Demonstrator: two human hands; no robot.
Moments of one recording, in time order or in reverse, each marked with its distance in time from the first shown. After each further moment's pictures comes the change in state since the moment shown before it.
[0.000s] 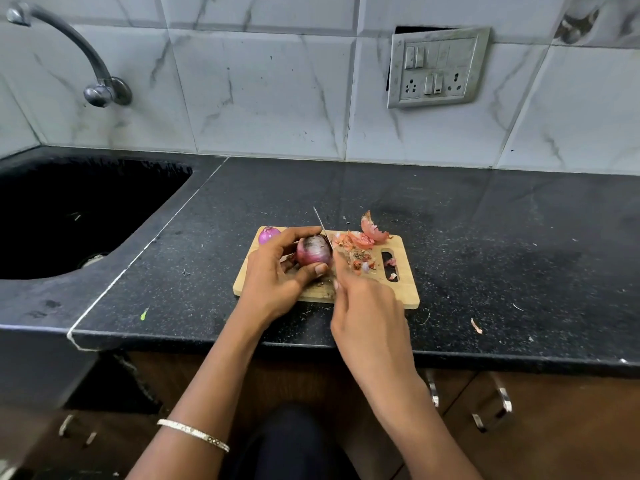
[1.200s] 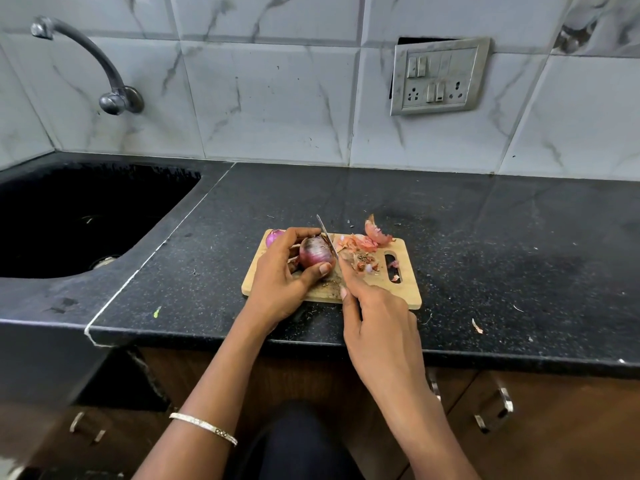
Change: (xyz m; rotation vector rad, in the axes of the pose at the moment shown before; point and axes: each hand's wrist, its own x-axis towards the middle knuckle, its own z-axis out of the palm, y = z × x) left_hand -0.005 -0.001 0.000 0.035 -0.001 0.013; right_hand -0.015 0.011 -0.004 0.067 0.012 -0.039
